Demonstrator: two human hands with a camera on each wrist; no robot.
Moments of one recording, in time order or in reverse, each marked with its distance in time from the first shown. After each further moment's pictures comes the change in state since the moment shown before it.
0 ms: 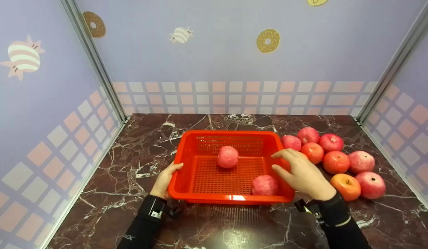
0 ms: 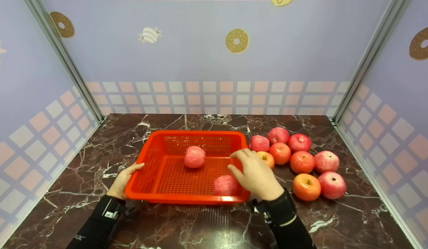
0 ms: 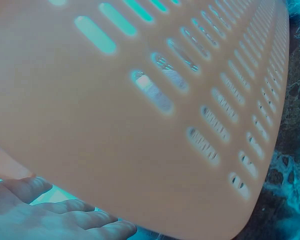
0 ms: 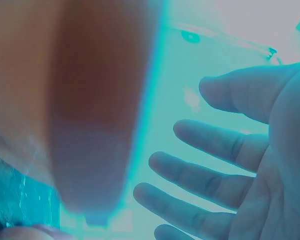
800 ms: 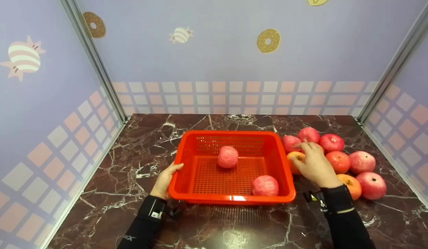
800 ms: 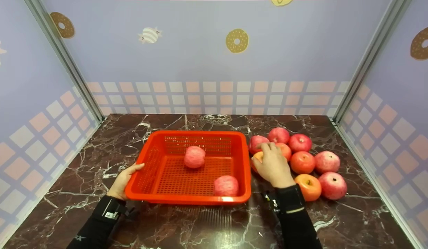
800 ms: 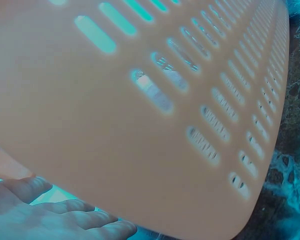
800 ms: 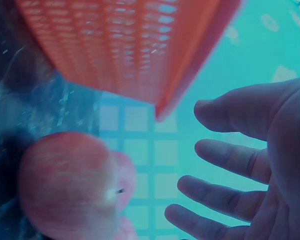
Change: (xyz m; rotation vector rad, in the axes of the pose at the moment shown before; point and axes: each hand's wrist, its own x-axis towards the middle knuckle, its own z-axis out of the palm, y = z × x) left_hand 0.000 0.000 0.000 0.005 -0.005 -0.004; right_hand 0.006 0.072 0.006 -0.011 0.052 0.238
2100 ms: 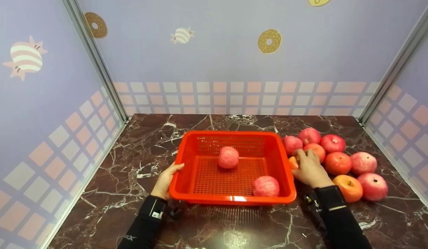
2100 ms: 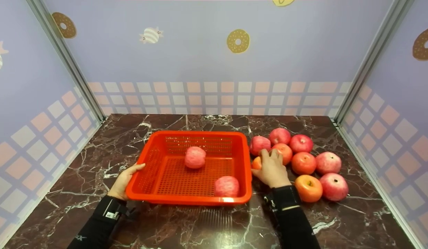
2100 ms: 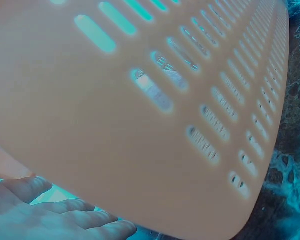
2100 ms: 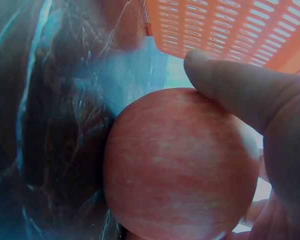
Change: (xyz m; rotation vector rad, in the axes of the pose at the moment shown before) left_hand -0.001 -0.001 -0.001 -0.011 -0.022 0.010; right_hand 0.002 0.031 0.041 -0.075 -0.078 0.079
